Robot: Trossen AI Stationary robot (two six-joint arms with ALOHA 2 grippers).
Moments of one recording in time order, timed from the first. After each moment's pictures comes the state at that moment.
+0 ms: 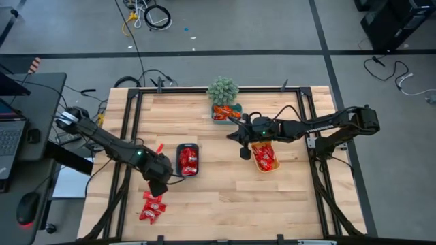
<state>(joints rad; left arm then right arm) -0.47 1.27 0.81 -0.95 0.16 -1.01 -0.07 1.43 0.73 0.25 0.03 -0.03</state>
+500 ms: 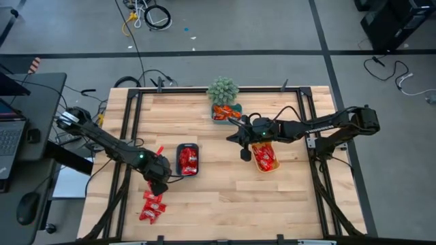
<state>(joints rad) -0.47 1.28 0.62 -0.74 0.14 -1.09 -0.06 1.43 0.73 0.25 0.00 -0.02</state>
